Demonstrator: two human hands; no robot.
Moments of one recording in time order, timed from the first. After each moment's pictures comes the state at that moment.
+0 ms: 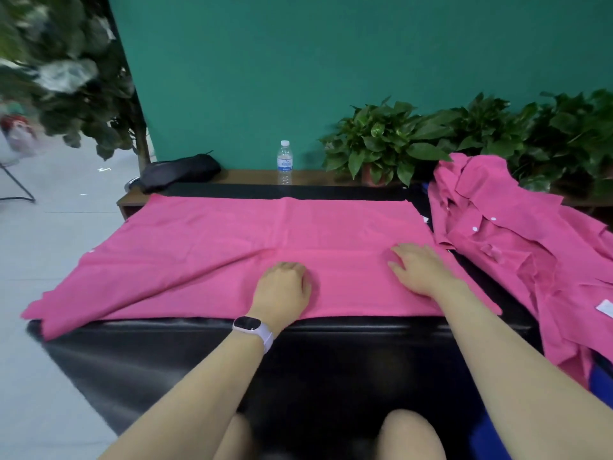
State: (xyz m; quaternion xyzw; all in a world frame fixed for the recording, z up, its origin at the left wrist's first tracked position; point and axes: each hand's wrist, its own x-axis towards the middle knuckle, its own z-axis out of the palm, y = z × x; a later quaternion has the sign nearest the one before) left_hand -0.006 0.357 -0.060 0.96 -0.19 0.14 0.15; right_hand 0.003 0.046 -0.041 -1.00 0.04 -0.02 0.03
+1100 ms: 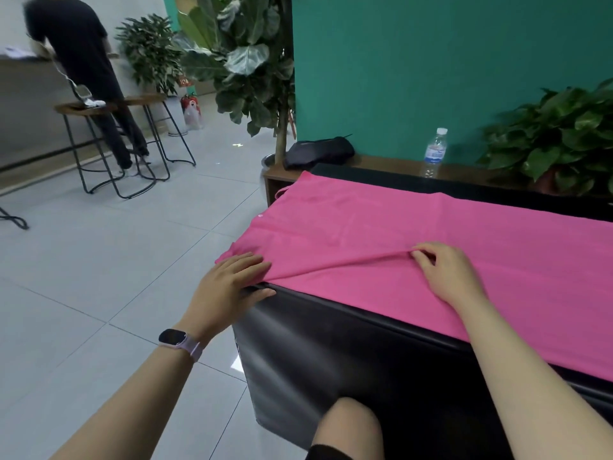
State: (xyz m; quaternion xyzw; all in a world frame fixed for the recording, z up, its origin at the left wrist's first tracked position) left_hand -0.059 0.703 -0.081 0.95 -0.10 0.26 0.14; right_hand 0.071 0.302 -0.068 -0.94 -0.11 -0.15 0.27
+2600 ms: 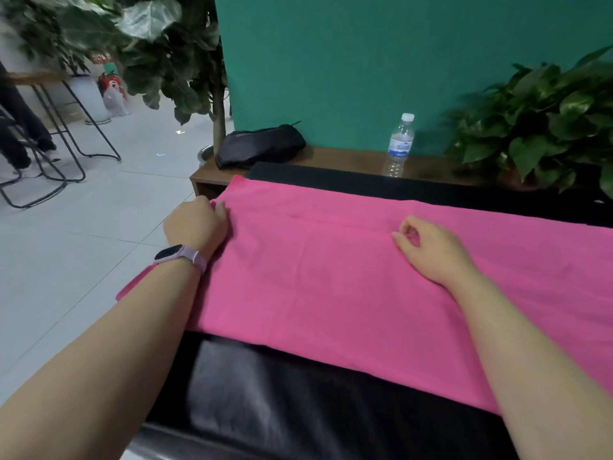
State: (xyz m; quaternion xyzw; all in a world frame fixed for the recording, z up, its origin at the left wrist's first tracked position) left_hand 0.262 0.680 -0.070 0.94 0.23 0.23 0.09; right_hand 0.246 0.264 -0.080 -0.97 -0.10 -0.14 0.20
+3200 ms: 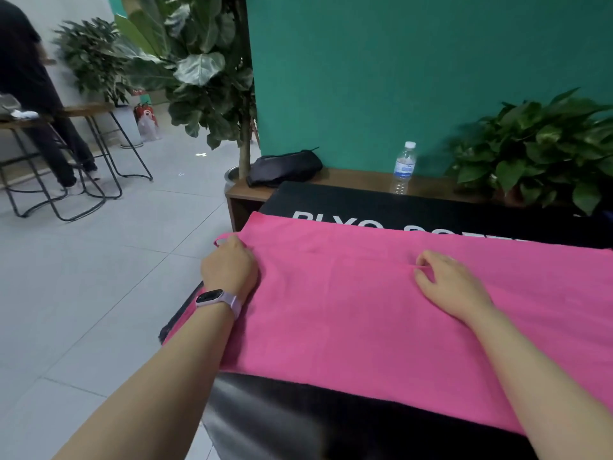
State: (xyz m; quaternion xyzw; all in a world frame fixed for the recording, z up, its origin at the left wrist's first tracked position) left_hand 0.132 0.666 -0.072 0.95 0.21 0.21 0.12; right_hand 0.137 0.259 -0.069 -0.97 -0.11 -0.11 0.16
